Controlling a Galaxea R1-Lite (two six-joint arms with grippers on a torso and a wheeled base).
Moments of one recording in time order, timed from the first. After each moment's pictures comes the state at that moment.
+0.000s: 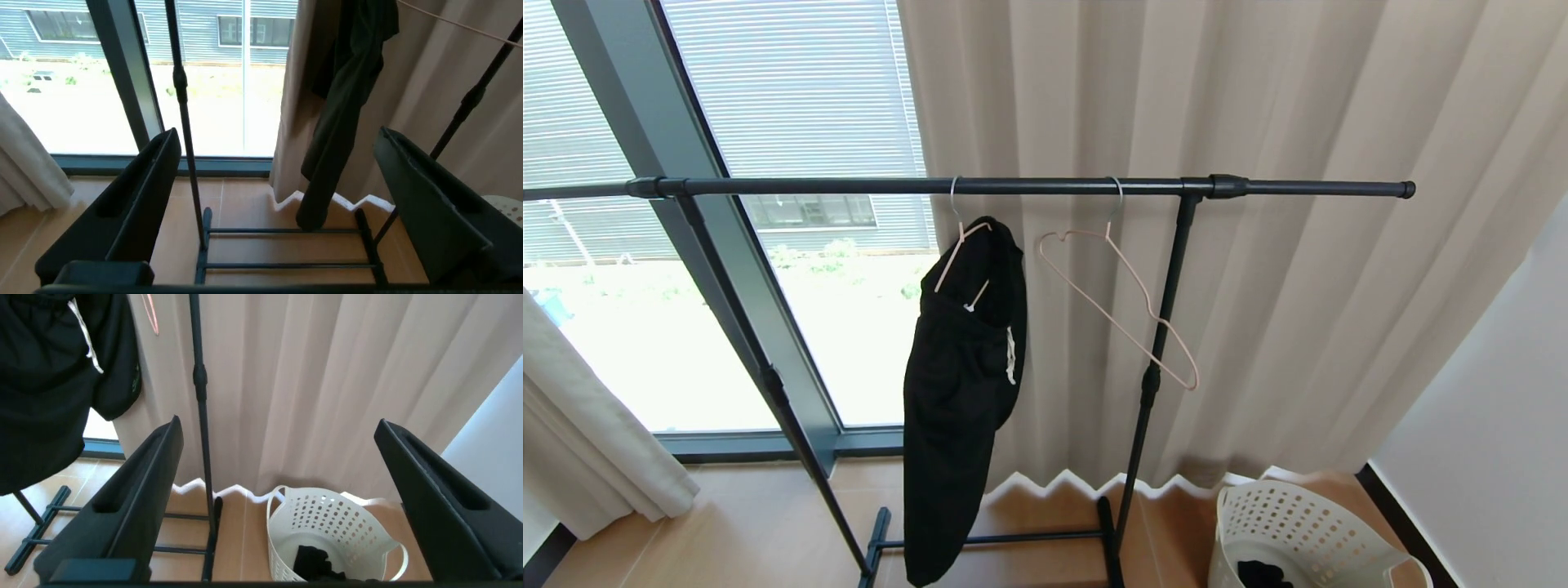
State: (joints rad) left arm 0.00 0.00 0.00 0.00 0.03 -0.02; right arm 0.00 0.00 -0.01 0.03 0.04 -0.03
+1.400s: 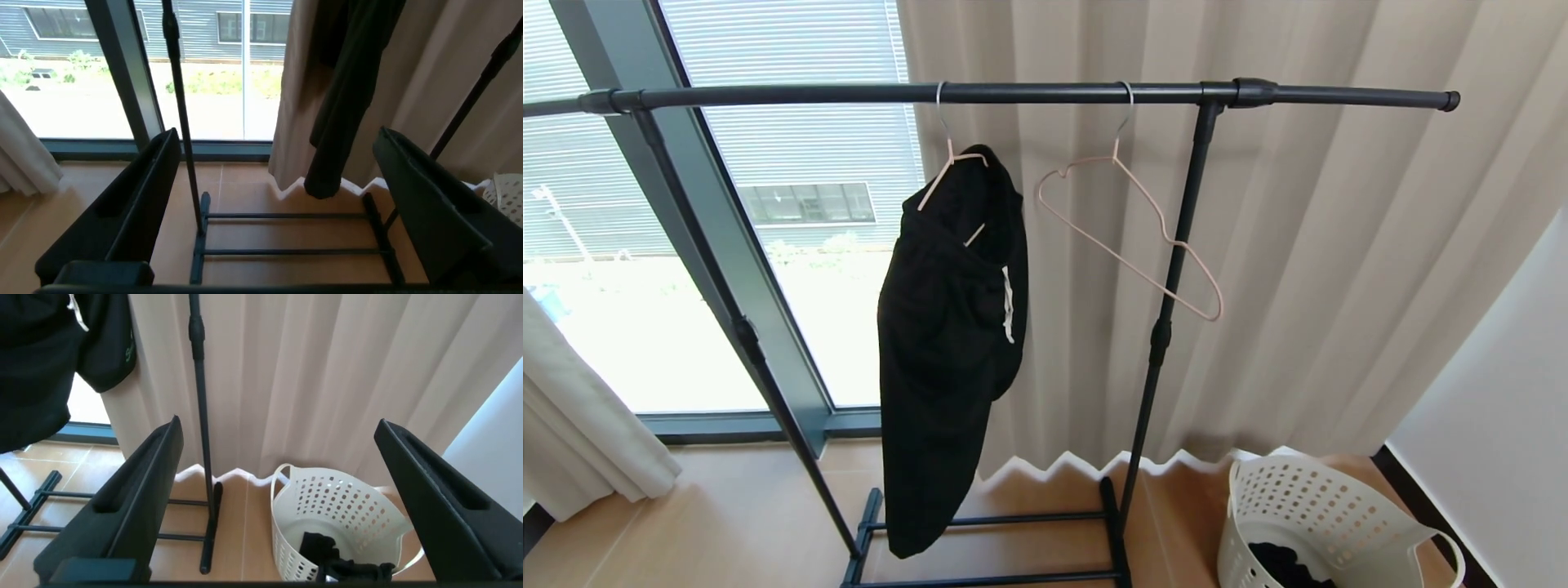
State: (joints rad) left arm 0.00 0.00 0.00 0.00 0.03 -0.02; right arm 0.00 0.00 -0.01 0.03 0.04 -0.02
